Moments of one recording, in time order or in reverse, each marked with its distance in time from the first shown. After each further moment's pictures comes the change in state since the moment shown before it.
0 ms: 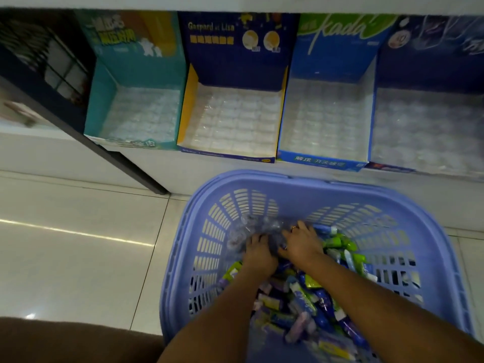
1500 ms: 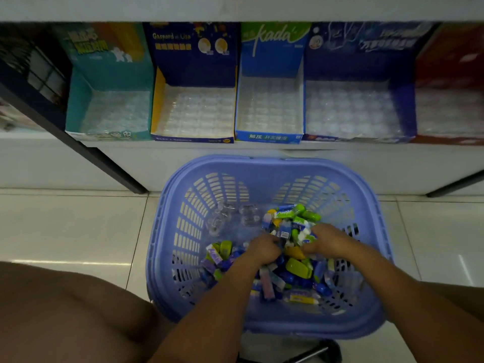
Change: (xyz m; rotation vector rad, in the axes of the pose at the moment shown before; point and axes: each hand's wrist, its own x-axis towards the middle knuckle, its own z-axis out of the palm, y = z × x) left_hand -0.049 0.055 0.015 -0.013 -0.286 0.238; right_hand -0.139 0.070 -0.042 0.602 -0.277 0.255
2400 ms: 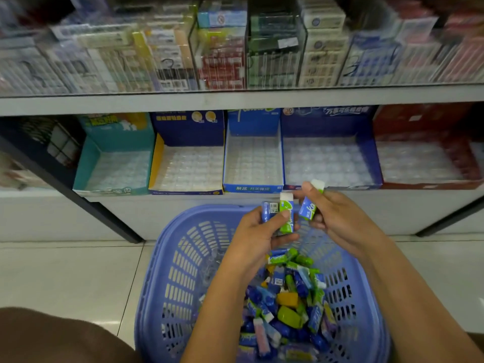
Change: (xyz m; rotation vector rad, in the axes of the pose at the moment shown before) left_hand -0.112 0.123 -0.115 -1.237 0.220 0.455; right_hand -0.094 -0.066 -0.115 0.994 0.356 -0.564
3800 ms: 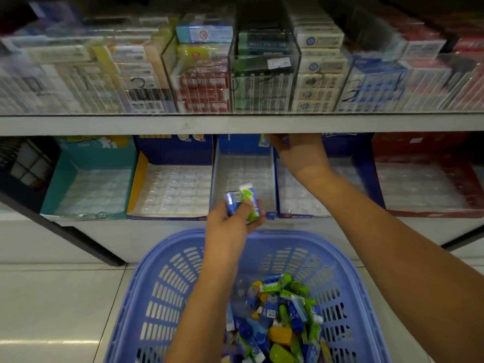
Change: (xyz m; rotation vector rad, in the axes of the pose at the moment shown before) left_hand 0.044 0.037 -0.001 0.059 0.426 0.146; right_hand 0.149 -0.067 -0.001 -0.847 0.492 -0.565
